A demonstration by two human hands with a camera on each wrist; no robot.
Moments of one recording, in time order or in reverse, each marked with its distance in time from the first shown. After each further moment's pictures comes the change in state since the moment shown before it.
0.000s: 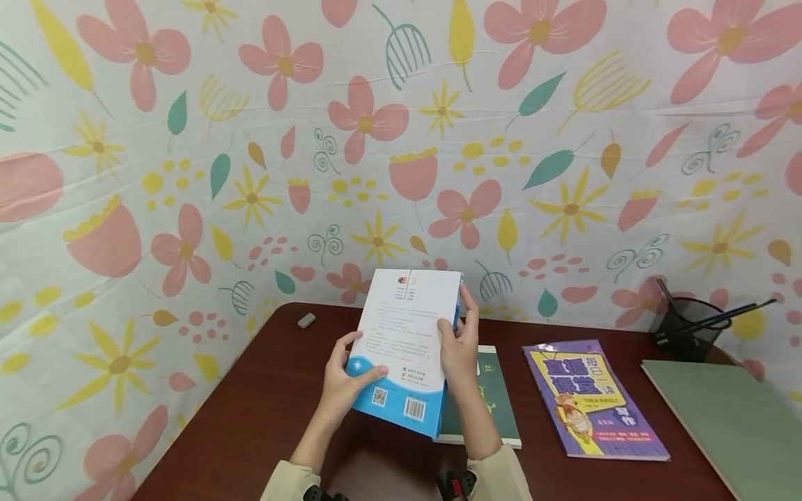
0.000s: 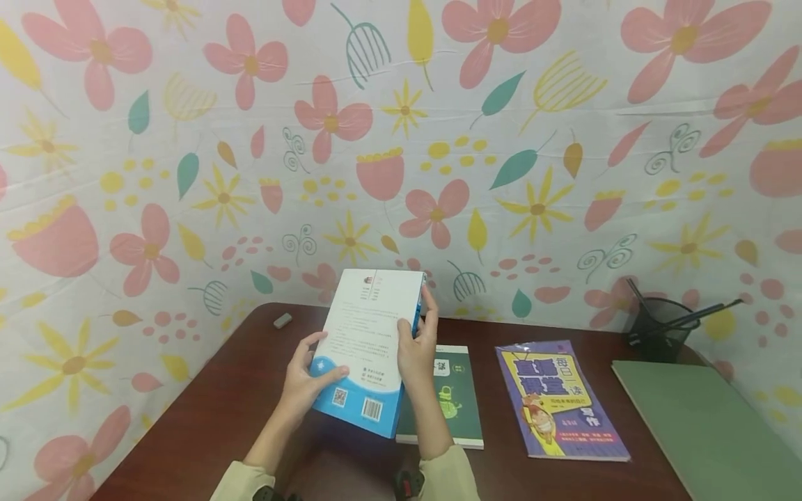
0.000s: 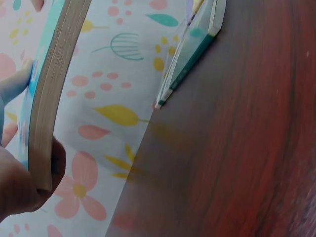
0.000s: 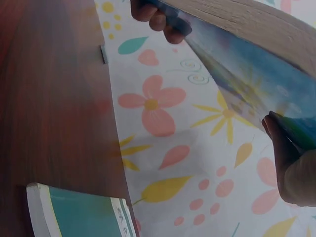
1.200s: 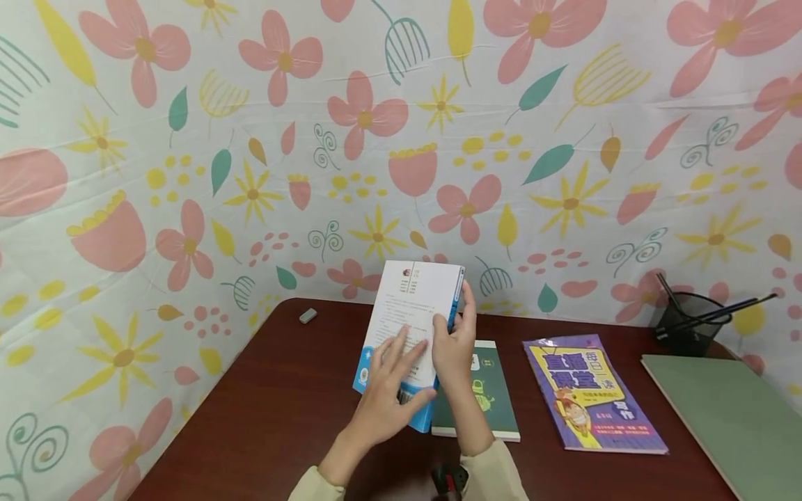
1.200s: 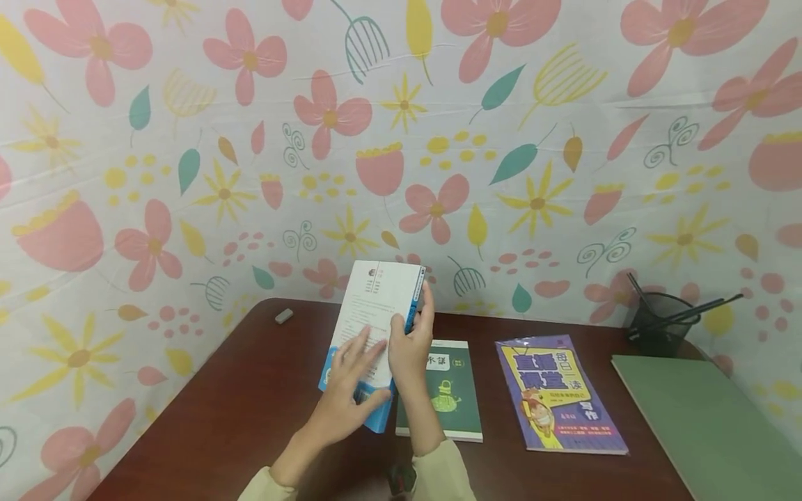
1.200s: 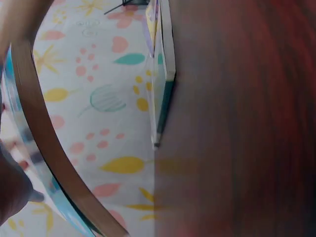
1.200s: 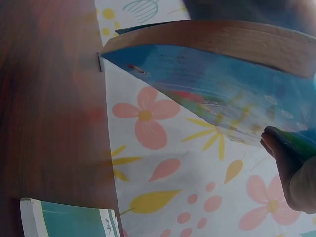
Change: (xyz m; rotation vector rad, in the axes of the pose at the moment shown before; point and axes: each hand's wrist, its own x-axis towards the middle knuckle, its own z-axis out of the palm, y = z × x) left_hand -0.032 0.016 0.049 0.530 -0.164 0.609; right_hand -0.009 -0.009 0.010 -0.029 0.066 -0.123
